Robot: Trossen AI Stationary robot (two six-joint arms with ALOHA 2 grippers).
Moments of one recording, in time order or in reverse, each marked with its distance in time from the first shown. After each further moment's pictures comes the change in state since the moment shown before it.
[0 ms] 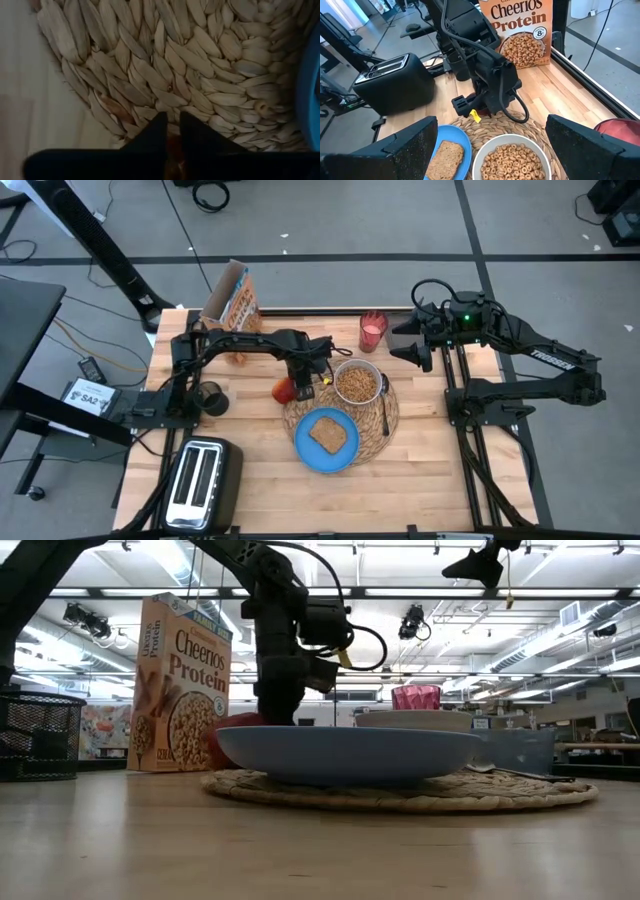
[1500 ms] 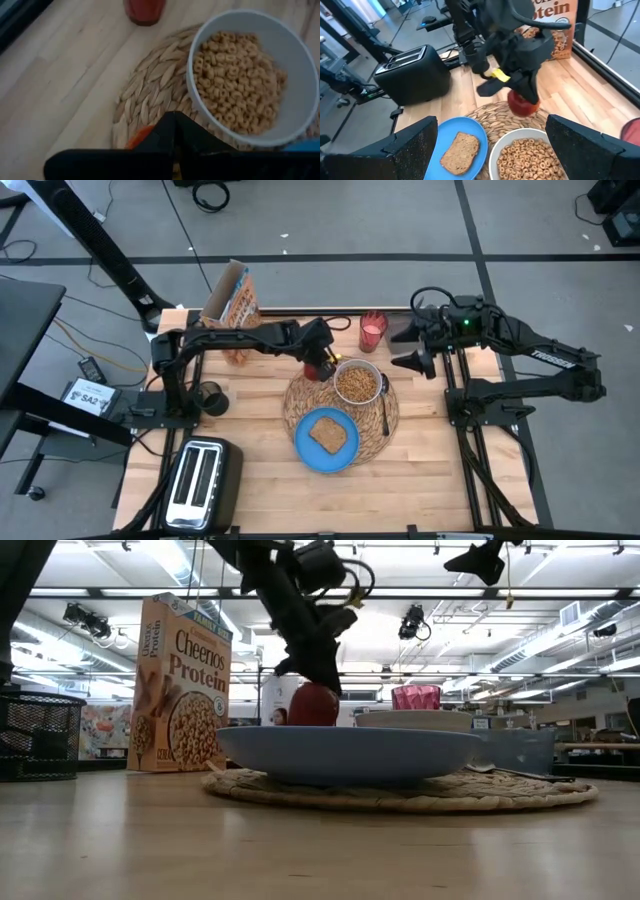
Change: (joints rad) left arm 0.005 -0.153 -0.023 0.361 -0.168 -0.305; right arm 0.055 0.000 0.000 -0.015 -0.035 0.019
